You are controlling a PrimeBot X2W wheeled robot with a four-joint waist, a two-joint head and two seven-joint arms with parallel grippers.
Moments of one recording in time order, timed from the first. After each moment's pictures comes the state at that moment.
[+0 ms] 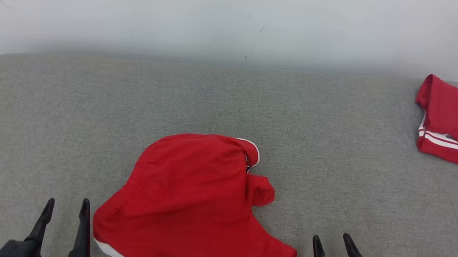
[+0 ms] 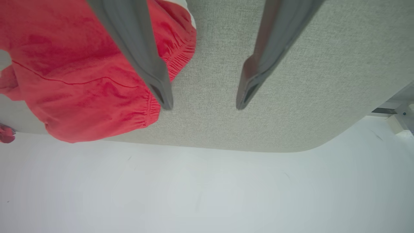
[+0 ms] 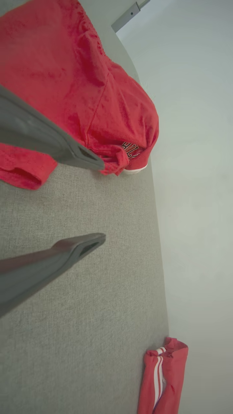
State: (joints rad) left arm -0.05 0.11 0.05 0.28 -0.22 -0.12 -0.26; right arm 0.06 -0.08 0.13 0.17 0.18 0.13 -0.26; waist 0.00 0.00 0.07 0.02
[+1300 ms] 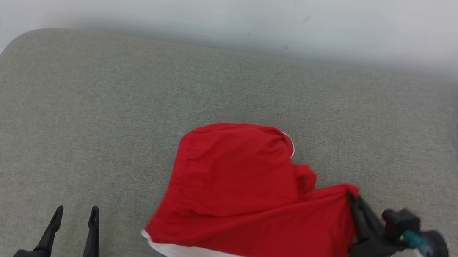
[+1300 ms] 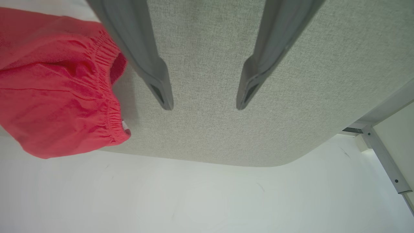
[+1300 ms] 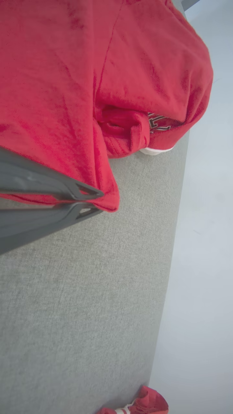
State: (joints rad) left arm 0.01 0.05 0.06 0.19 -0.15 -0.12 -0.26; right arm -0.33 -0.27 0.24 0.64 0.21 0.13 -0.26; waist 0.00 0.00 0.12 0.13
